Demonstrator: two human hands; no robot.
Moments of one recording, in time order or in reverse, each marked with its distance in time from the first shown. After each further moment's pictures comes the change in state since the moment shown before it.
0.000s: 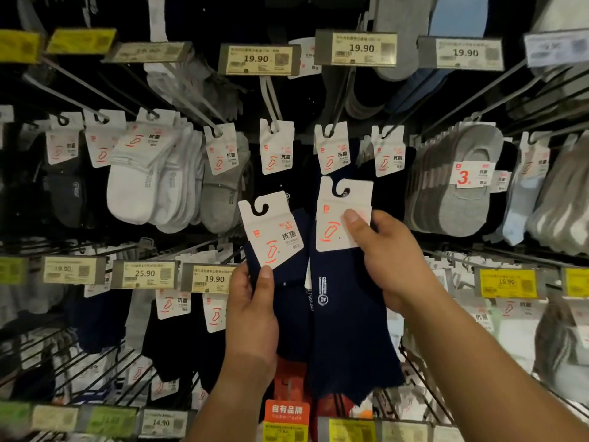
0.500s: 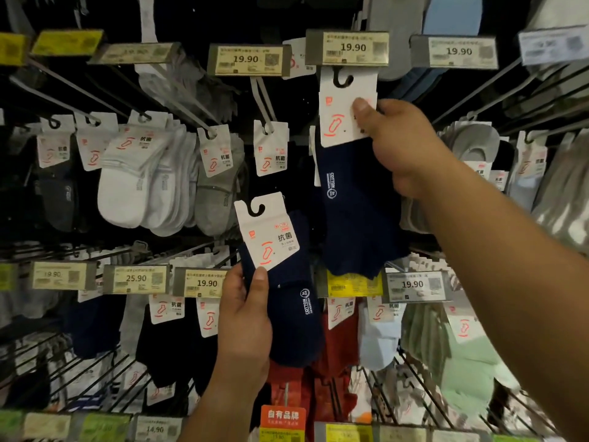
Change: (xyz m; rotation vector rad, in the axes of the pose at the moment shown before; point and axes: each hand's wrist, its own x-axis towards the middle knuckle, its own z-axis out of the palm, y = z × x) left_hand 0.002 0.000 0.002 0.028 -0.006 0.019; right_hand 0.082 -0.100 -0.014 -0.150 0.017 -0.219
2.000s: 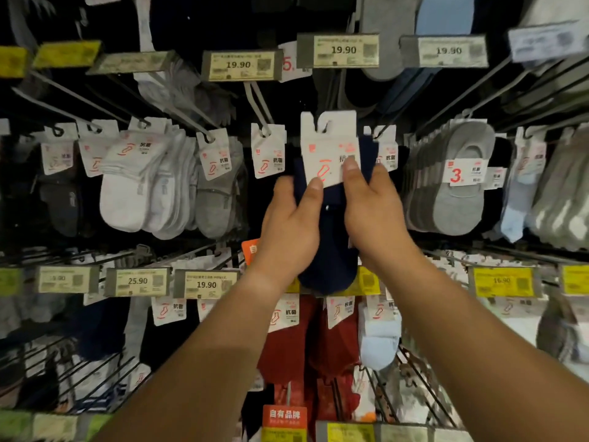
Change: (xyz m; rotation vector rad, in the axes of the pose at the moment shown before) left_hand 0.036 0.061 0.082 0.401 -0.285 0.329; right_hand -0.070 0.043 0.033 0.113 0.182 0.047
